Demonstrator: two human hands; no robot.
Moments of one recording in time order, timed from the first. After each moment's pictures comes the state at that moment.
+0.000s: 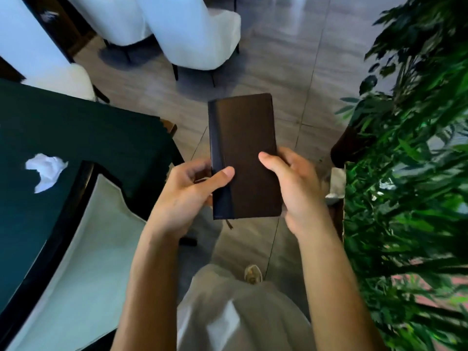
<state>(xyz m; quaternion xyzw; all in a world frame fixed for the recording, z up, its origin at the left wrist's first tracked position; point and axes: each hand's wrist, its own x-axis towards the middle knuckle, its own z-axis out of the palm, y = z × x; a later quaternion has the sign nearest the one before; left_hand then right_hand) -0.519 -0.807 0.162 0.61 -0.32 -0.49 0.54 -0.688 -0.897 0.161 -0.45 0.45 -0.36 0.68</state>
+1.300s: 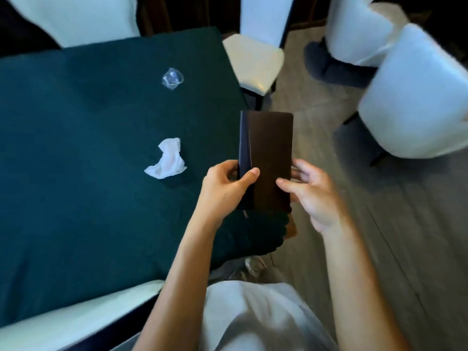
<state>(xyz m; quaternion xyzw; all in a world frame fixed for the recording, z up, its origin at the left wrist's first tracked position) -0.146 -0.927 0.098 0.75 0.05 -0.17 0.64 -0.184 -1.117 0.111 -0.69 0.22 0.08 0.69</state>
